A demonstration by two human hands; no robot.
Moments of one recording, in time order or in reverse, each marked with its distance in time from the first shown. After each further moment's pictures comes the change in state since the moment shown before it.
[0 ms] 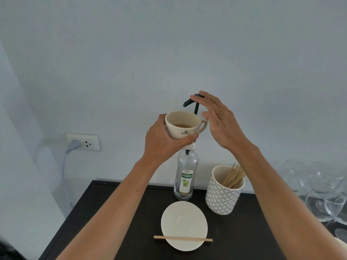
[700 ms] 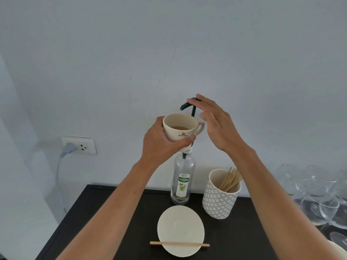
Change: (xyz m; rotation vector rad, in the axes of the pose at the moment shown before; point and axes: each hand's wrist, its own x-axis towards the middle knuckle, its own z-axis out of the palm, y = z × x) left_hand 0.005 0.000 0.003 -0.028 -0.007 -0.031; right_hand 0.002 -0.004 -0.002 0.079 -0.010 0.059
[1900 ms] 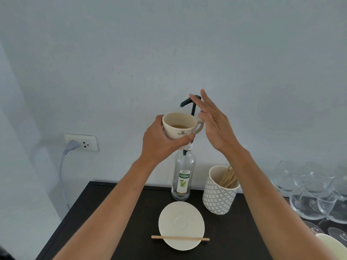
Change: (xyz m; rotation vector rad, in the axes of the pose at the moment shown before) left_hand -0.007 0.001 -0.006 0.013 -0.012 0.019; right_hand -0.012 0.001 0.009 0.029 0.034 -0.017
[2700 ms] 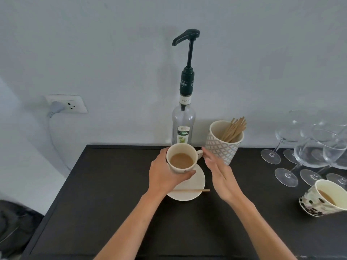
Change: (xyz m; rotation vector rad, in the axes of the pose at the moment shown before) left_hand -0.163 -0.104 0.054 0.128 -0.215 -0.297; right_hand -0.212 0.081 0.067 0.236 -0.129 0.644
